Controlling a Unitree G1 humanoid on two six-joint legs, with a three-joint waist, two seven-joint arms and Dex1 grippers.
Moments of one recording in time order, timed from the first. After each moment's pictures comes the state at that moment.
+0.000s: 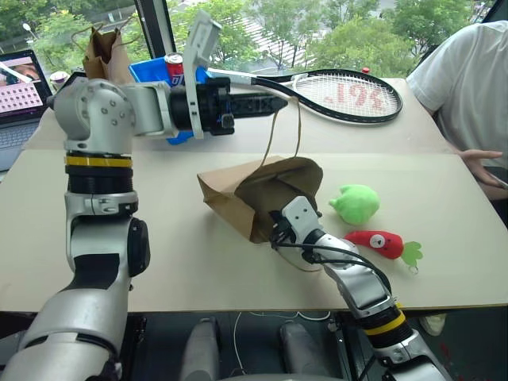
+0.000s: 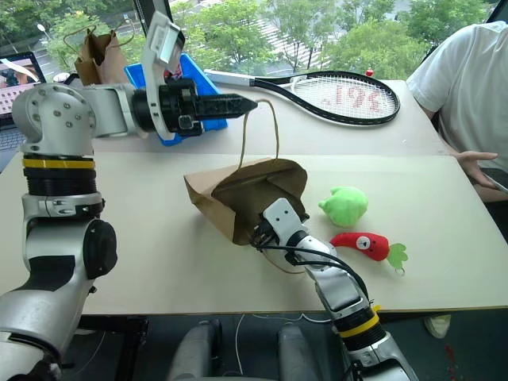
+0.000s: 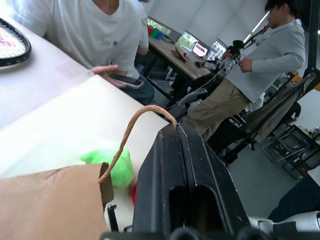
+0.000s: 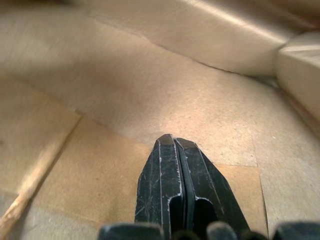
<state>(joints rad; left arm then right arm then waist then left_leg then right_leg) -1.28 0.45 0.14 0.31 -0.79 1.30 -0.91 -0.31 -0.32 0.35 -0.11 -0.03 0.38 0.36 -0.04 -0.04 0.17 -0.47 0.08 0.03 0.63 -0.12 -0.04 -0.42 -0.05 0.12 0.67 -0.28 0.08</state>
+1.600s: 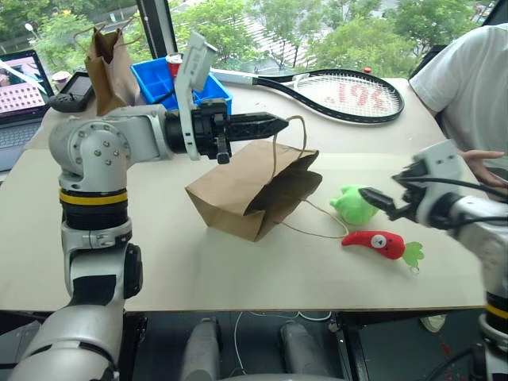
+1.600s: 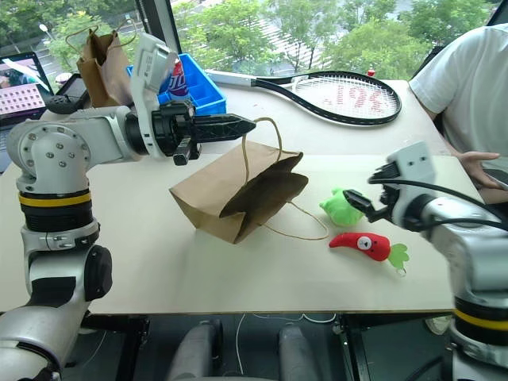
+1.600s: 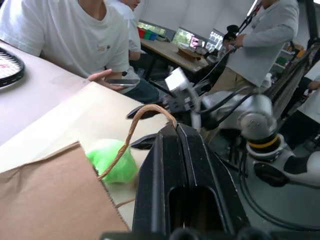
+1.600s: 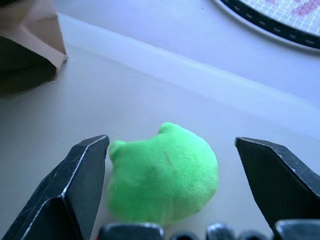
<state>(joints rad) -1.04 0.45 0.13 -0.01 -0.92 1.25 -0.84 -0.37 -0.69 -0.17 -0.23 0.36 0.99 0.49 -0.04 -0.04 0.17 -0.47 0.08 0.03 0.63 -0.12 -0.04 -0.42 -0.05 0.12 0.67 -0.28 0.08</state>
